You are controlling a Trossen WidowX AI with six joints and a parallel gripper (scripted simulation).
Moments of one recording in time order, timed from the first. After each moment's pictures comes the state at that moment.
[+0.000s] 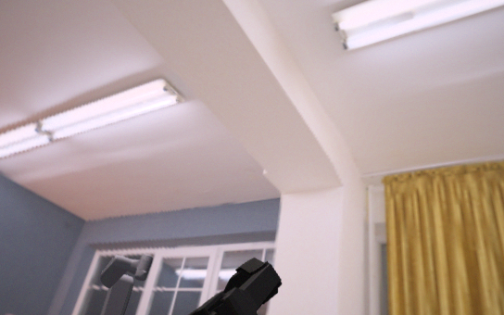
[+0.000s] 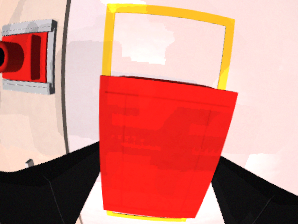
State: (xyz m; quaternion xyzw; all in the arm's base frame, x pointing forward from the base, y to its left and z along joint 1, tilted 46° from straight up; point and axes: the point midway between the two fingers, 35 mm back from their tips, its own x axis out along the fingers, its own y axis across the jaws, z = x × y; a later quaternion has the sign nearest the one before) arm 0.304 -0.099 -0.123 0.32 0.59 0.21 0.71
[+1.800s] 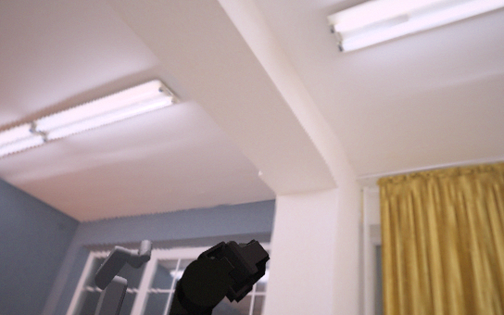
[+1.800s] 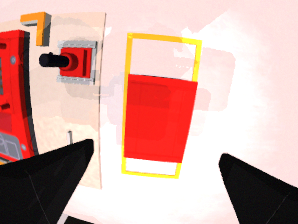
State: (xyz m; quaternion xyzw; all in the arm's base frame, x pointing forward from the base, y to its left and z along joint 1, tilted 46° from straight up) arm 0.289 -0.148 -0.073 0.33 0.59 0.21 0.71
